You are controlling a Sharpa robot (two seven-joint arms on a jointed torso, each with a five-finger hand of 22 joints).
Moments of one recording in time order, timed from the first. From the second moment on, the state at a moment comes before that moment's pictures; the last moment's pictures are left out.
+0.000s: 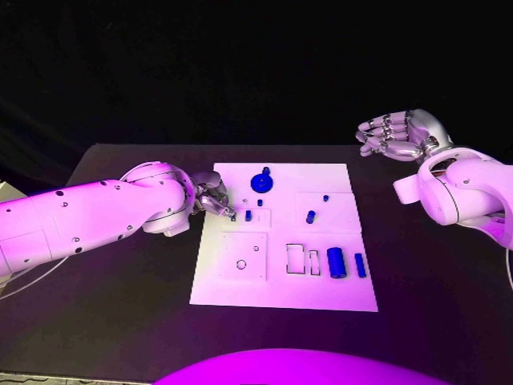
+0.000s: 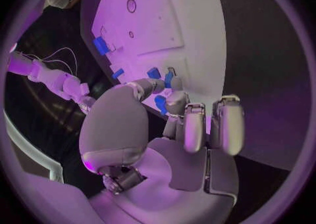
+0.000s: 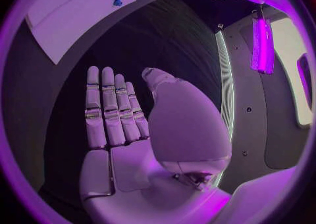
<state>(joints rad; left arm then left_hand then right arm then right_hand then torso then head) 1.22 -0.81 -0.08 1.49 -1.14 -0.03 -0.45 1.15 -0.25 0.66 0.21 0.59 0.95 0.05 0.62 0.77 1.32 -0.02 1.20 0.92 1.47 -0.07 1.55 1.31 0.06 1.44 0.04 1.47 1.31 1.33 -0.89 -0.16 1.45 -0.49 -0.59 0.22 1.38 -0.21 0.35 0.28 0.32 0.90 0.21 0.23 0.29 1.09 0.15 0.19 0.06 1.10 0.10 0.28 0.29 0.17 1.08 0.20 0.07 0.37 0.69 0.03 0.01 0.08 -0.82</state>
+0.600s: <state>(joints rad) 1.22 -0.81 -0.08 1.49 -1.15 -0.02 -0.45 1.15 -0.25 0.66 0.21 0.59 0.95 0.05 0.62 0.77 1.32 -0.02 1.20 0.92 1.47 -0.07 1.55 1.31 0.06 1.44 0.04 1.47 1.31 1.33 -0.89 -0.16 1.45 -0.49 -0.58 0.22 1.38 -0.21 0.35 0.28 0.33 0.90 0.21 0.22 0.29 1.09 0.15 0.19 0.06 1.10 0.10 0.28 0.29 0.17 1.08 0.20 0.07 0.36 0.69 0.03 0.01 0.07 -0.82</state>
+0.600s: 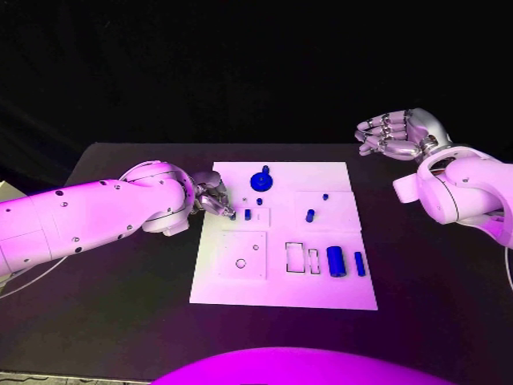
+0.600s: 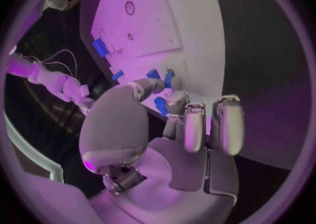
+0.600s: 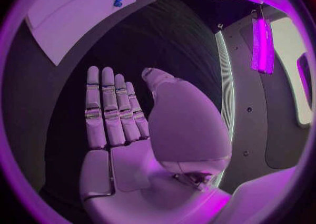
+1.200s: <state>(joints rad) 1.22 -0.80 -0.08 1.49 -1.15 0.00 -0.45 1.15 -0.25 0.66 0.21 0.59 0.95 0.05 0.62 0.77 1.32 -0.02 1.20 0.92 1.47 -0.07 1.55 1.31 0.06 1.44 0.04 1.47 1.31 1.33 -0.89 -0.16 1.44 -0.49 -0.58 0.22 1.38 -0.21 0.35 0.28 0.33 0.90 0.21 0.22 0.29 1.09 0.15 0.19 0.06 1.10 0.10 0.28 0.29 0.17 1.08 0.20 0.07 0.36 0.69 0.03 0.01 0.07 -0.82</state>
